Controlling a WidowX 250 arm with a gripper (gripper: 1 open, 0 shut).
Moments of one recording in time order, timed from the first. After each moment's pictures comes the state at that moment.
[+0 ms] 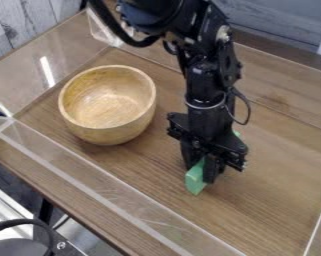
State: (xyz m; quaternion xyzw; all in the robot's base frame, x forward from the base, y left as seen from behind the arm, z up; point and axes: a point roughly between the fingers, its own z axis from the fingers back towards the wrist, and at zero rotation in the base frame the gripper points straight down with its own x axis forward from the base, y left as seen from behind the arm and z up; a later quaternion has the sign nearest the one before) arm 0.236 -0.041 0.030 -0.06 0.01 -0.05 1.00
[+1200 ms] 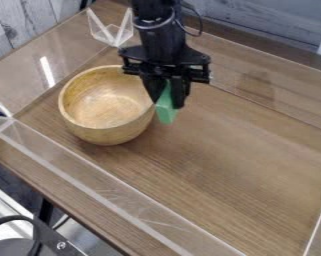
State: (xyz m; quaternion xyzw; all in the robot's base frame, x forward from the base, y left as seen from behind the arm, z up) arm 0.261 0.017 0.092 -0.06 -0.07 0.10 0.99
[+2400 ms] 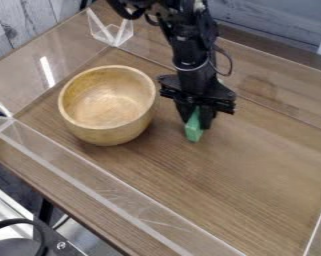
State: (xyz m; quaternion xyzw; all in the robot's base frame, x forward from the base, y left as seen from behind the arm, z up) arm 0.301 -0.005 0.034 -0.04 -0.10 0.03 0.99
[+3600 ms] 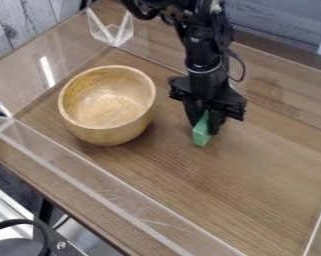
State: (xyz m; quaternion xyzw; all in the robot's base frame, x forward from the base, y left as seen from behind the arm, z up) arm 0.299 -0.011 0.035 -0.03 -0.08 0.01 1.00
